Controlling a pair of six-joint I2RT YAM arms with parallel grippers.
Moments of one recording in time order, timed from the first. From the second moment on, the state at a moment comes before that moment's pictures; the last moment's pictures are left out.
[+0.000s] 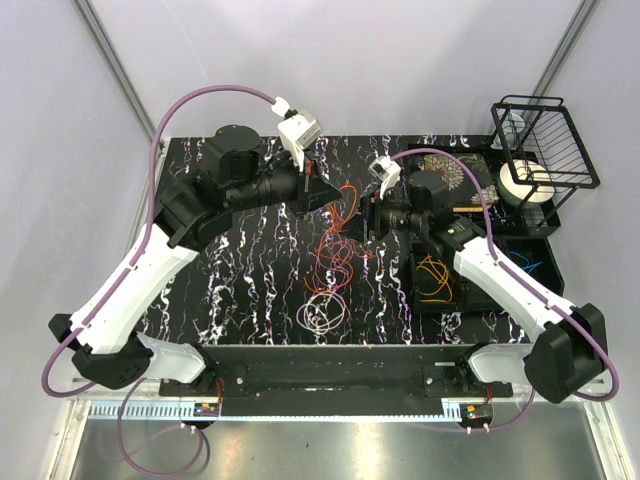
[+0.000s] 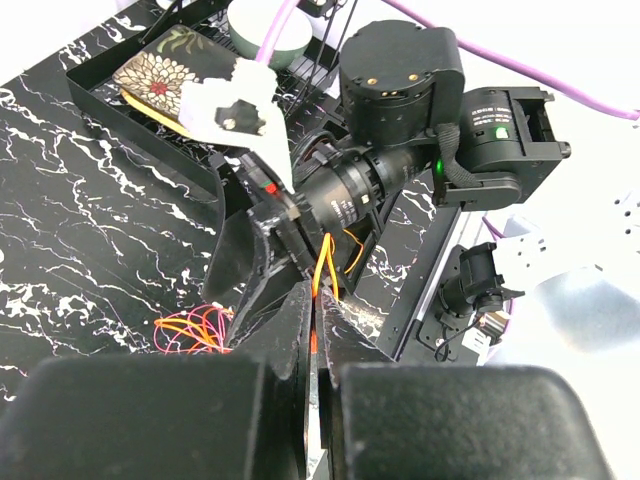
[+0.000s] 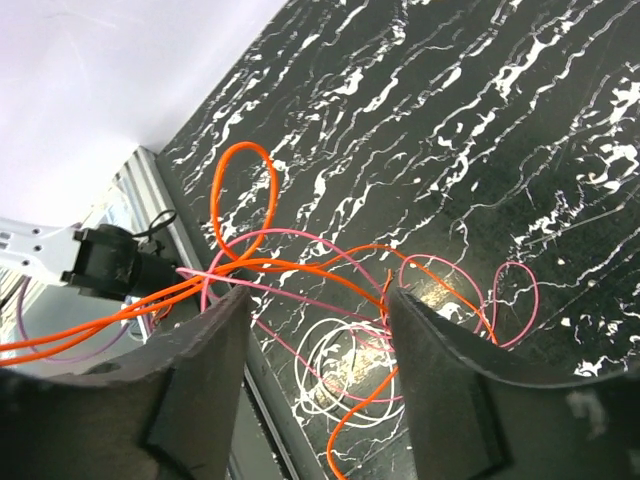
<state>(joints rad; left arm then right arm) -0.77 1.34 1.77 -0.69 0.37 -0.19 0.51 1.28 1.03 -0.09 -0.61 0.34</state>
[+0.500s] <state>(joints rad) -0.77 1.34 1.77 -0.68 0.37 -0.19 0.52 1.29 1.03 -0.08 -0.51 0.34</state>
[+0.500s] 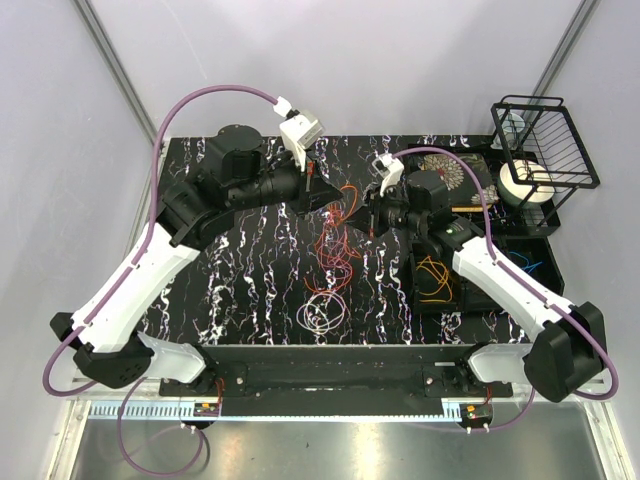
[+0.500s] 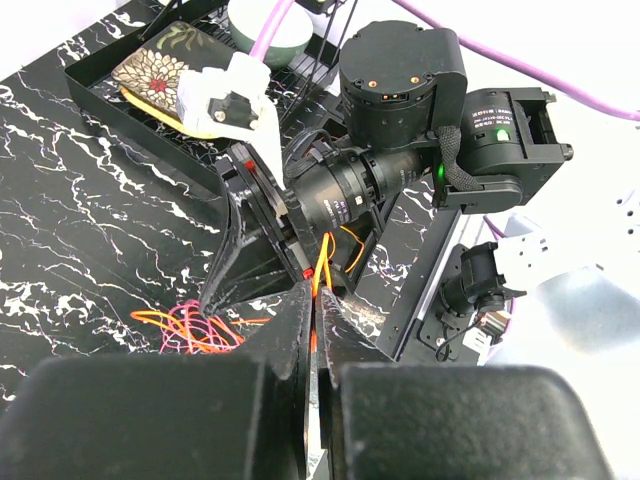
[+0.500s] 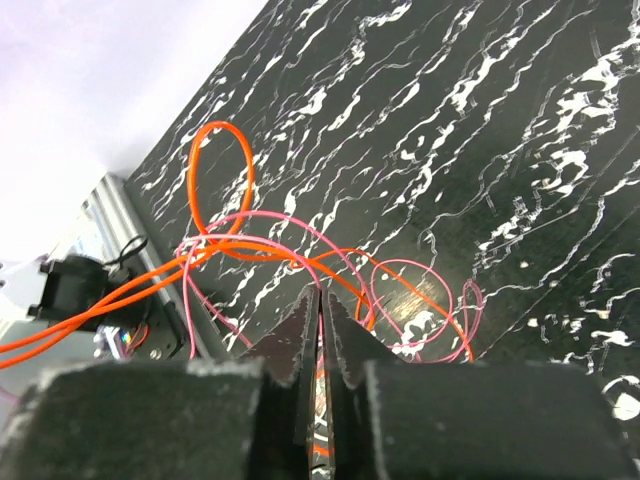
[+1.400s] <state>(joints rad) -0.76 1.12 1.22 -0.70 0.12 -0.24 0.52 1.17 1.33 -0.23 -0.18 0.45</state>
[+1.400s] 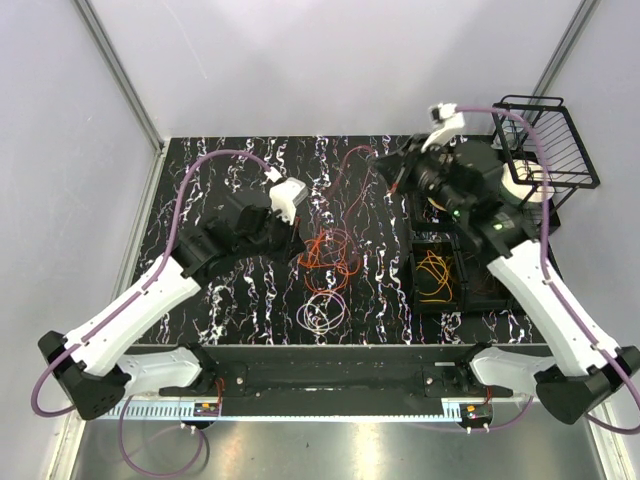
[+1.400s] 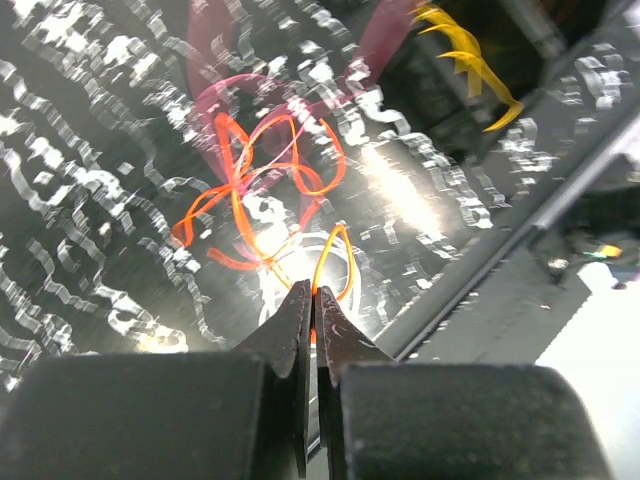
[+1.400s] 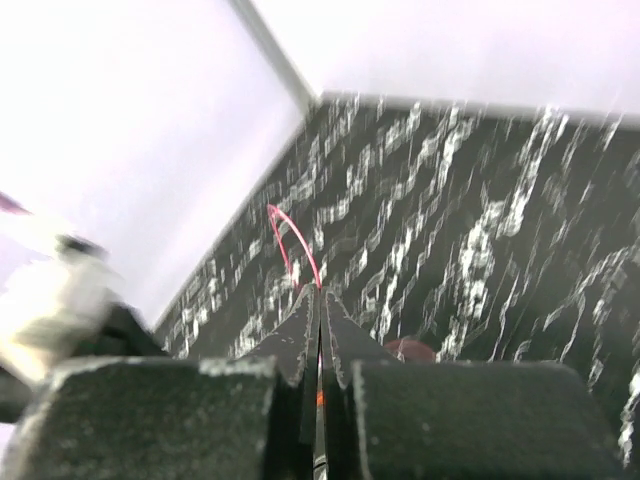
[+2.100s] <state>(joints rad) -0.63 1.32 1.15 -0.84 -0.20 -0.30 0.51 1.26 2.09 -0.50 0.09 0.28</state>
